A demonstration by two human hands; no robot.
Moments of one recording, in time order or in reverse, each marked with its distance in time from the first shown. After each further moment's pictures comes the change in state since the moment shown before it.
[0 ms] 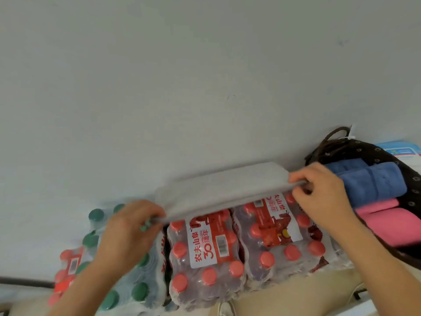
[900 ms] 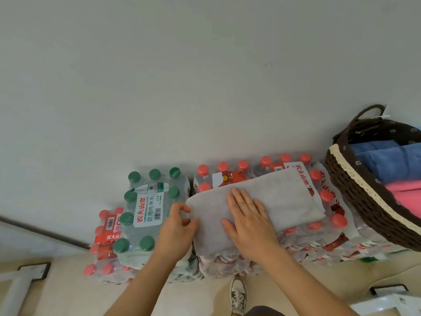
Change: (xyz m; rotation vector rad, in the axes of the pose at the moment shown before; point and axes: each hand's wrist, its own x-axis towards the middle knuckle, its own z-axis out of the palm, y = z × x) left_hand -0.086 0.016 0.047 -0.383 -0.230 -0.825; right_hand -0.117 -0.078 0.155 -0.390 -0.449 -0.212
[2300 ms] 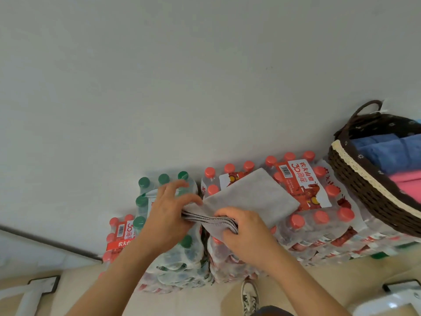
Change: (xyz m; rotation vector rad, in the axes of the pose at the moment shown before) left_hand 0.004 0.026 -0.068 0.565 0.077 0.650; right_hand -0.027 -0.055 -0.075 0.832 -0.023 -0.026
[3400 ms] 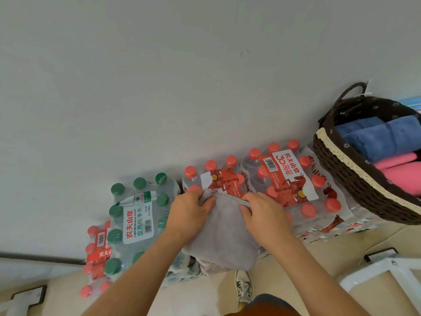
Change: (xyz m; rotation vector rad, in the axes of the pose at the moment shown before) left_hand 0.062 0.024 0.085 -0.193 -0.084 -0.263; right_hand 0.024 0.071 -0.031 -0.477 0.237 0.229
